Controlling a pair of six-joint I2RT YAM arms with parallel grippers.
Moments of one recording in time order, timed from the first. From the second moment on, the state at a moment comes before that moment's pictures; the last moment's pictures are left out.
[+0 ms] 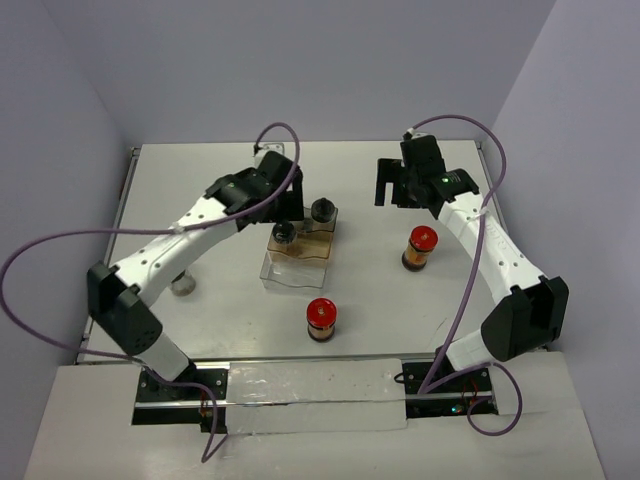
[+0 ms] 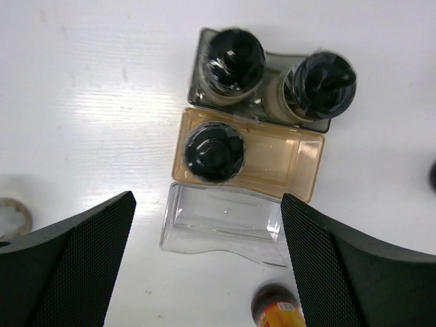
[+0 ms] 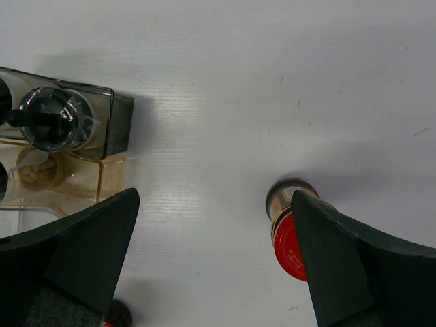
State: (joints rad) left arm -0.74 1.63 1.58 -0.87 -0.43 -0.58; right arm 0.32 1.45 1.40 -0.75 0.17 0.31
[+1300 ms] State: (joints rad) left arm -0.21 1.25 1.01 -1.01 -0.54 -0.94; right arm 0.32 1.37 1.39 -0.75 0.11 0.31
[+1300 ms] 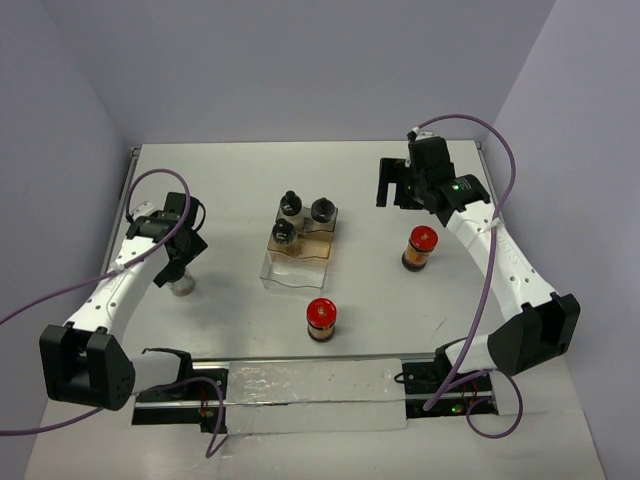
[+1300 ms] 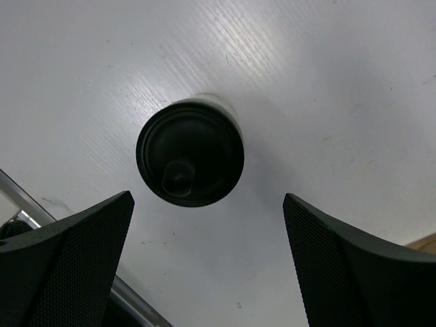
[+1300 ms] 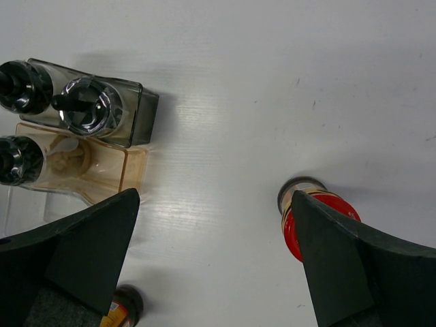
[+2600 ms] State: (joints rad) left arm -0.09 1.28 0.91 -0.83 -0.46 -0.84; right arm 0.33 1.39 1.39 -0.75 0.11 0.31
